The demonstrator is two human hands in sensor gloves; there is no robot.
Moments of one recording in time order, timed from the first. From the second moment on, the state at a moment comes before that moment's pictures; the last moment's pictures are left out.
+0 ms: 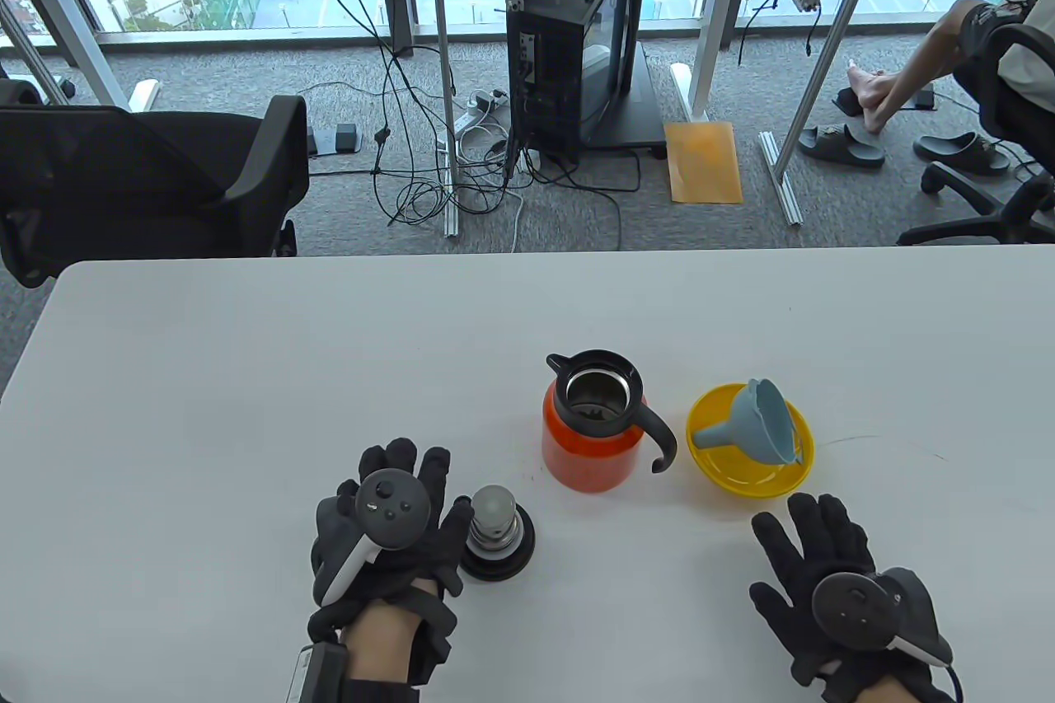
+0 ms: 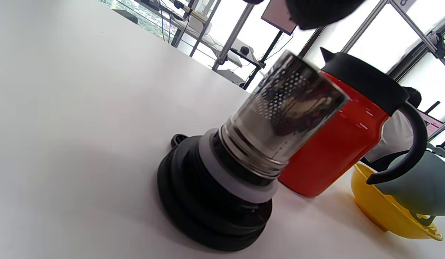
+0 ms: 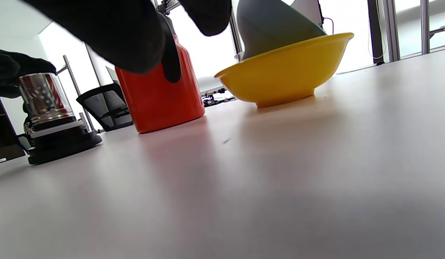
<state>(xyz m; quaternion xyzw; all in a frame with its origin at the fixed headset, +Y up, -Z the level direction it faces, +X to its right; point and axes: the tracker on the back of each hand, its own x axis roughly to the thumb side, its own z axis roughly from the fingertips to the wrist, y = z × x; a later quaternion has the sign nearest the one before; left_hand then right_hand) -0.163 -0.702 -0.272 -0.12 -0.03 0.26 0.96 0.296 -0.771 -0.218 0.20 -0.01 0.97 0.16</state>
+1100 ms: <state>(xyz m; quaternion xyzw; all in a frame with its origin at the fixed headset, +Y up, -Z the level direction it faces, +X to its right) -0.114 -0.721 -0.286 -0.16 -0.08 0.34 0.92 0.278 -0.761 -0.220 0.25 0.01 0.95 0.17</state>
